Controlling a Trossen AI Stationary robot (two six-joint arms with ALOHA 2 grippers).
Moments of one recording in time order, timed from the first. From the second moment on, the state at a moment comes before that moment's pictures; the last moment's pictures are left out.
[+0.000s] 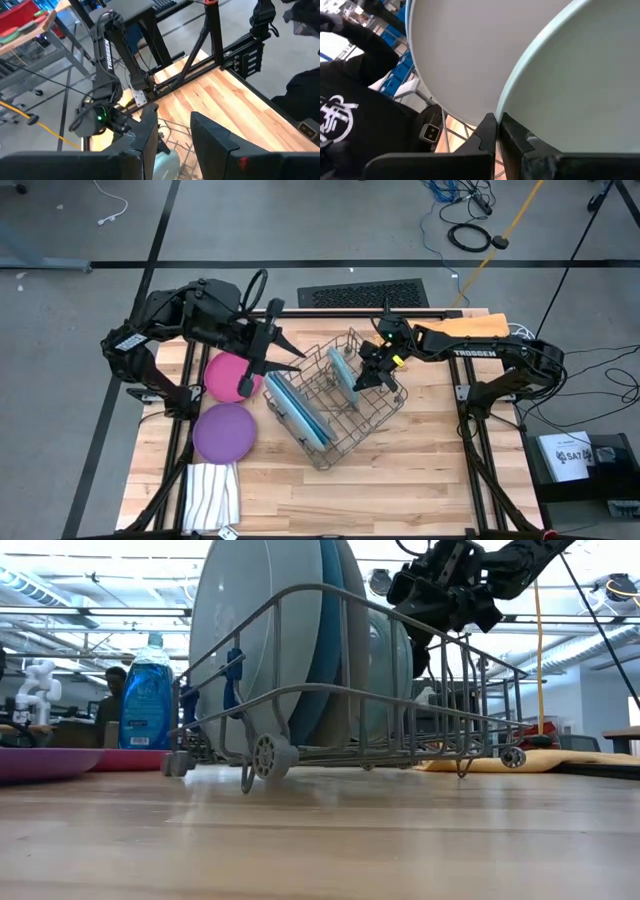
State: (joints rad) left arm -0.02 1.57 2.27 -1.11 0.17 0.48; right arm -0.40 1.41 0.83 0.04 -0.95 0.26
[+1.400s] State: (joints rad) left arm -0.02 1.57 2.27 -1.19 0.17 0.42; right arm -0.42 1.40 0.86 -0.15 -0.99 0.19
